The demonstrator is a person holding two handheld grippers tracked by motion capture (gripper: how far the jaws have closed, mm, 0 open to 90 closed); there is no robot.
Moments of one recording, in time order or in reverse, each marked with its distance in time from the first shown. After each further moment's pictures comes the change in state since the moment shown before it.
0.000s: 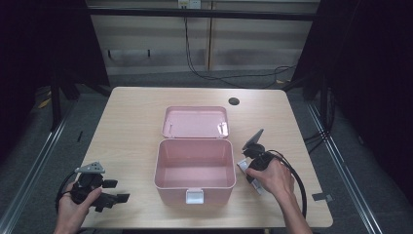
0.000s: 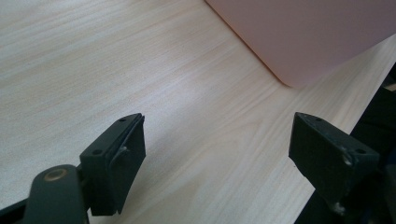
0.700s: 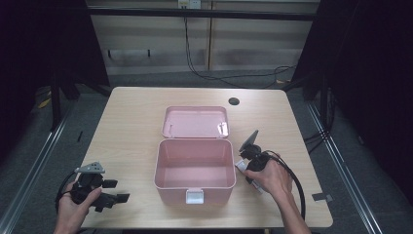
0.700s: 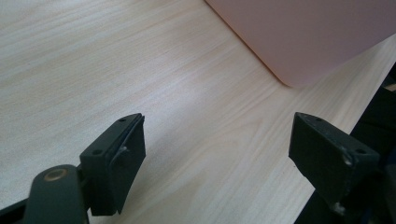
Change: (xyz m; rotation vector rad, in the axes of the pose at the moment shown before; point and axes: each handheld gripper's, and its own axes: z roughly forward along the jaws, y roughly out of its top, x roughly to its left) left arm 0.000 0.000 0.000 -0.001 -0.001 0.000; right arm 0.006 0.005 0.007 0.024 -0.045 -0.049
